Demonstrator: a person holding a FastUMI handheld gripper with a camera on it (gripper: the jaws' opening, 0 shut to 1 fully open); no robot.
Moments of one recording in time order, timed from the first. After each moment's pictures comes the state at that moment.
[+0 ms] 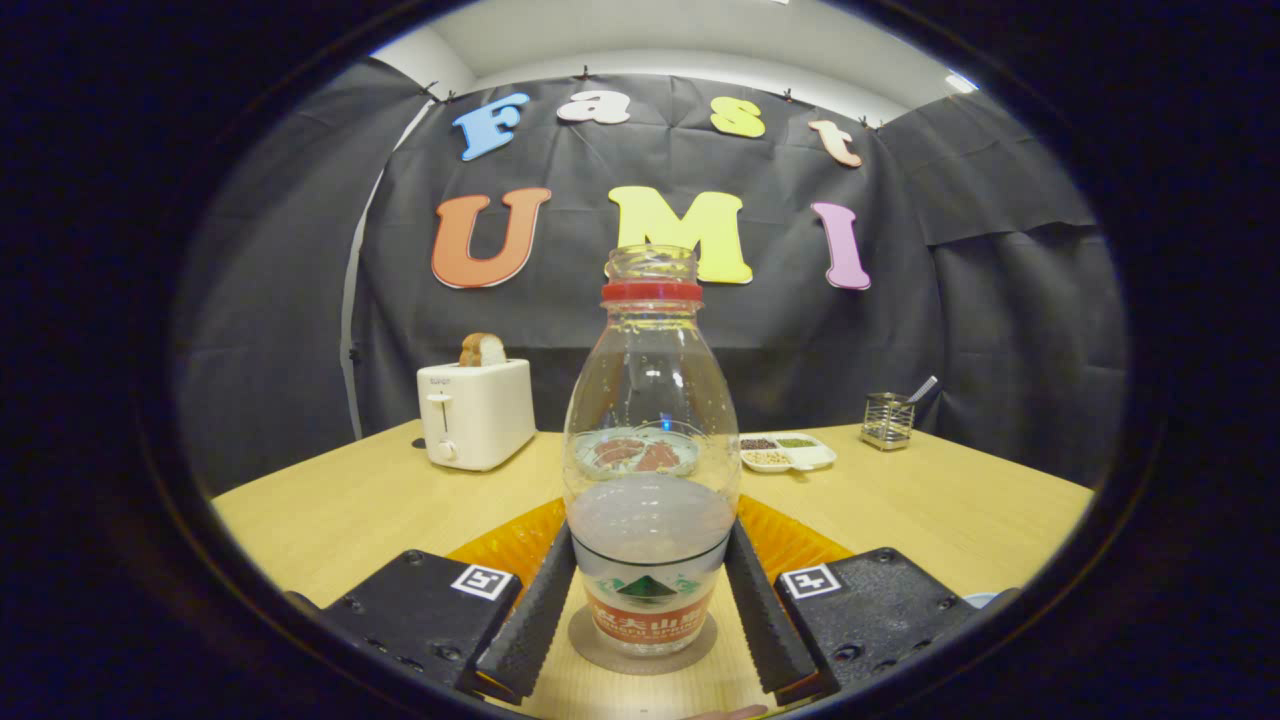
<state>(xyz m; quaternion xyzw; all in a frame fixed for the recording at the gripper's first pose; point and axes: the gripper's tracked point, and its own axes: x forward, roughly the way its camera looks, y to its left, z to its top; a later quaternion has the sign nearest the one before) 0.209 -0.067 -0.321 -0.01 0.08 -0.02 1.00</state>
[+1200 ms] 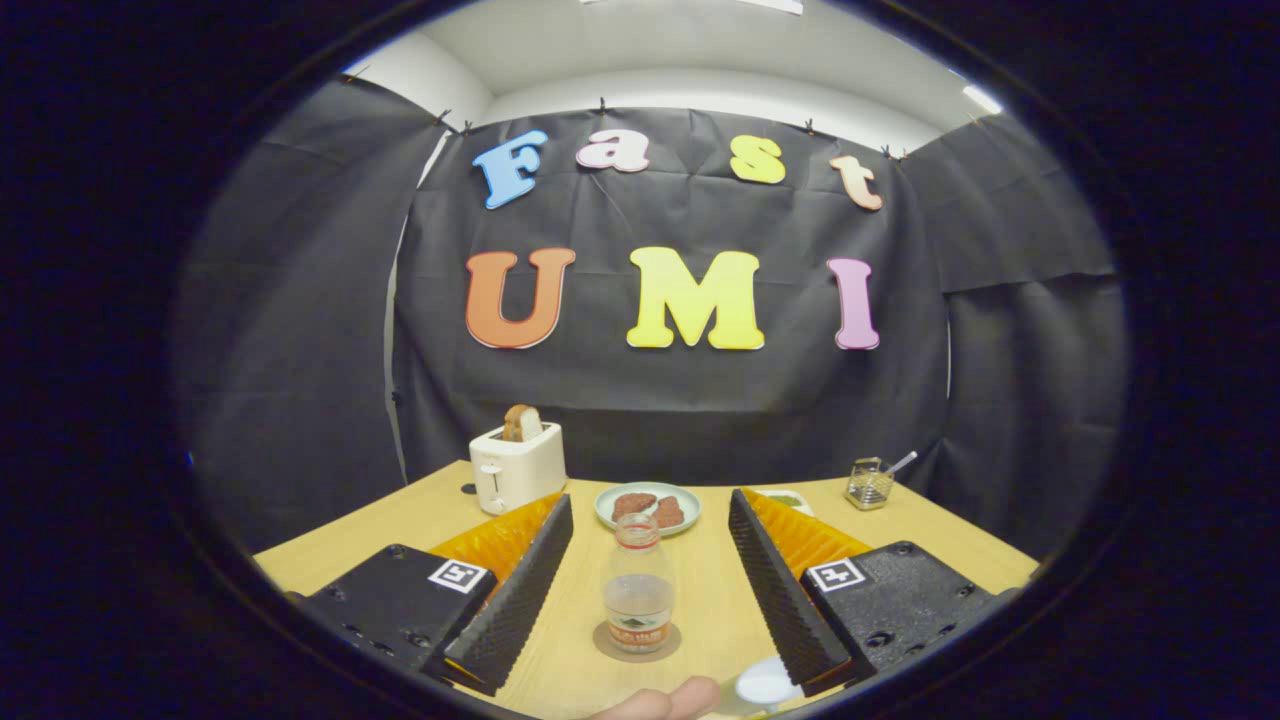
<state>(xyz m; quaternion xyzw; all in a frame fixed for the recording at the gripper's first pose) 0.120 -0.073 -0.146 -0.04 0.06 0.02 1.00</state>
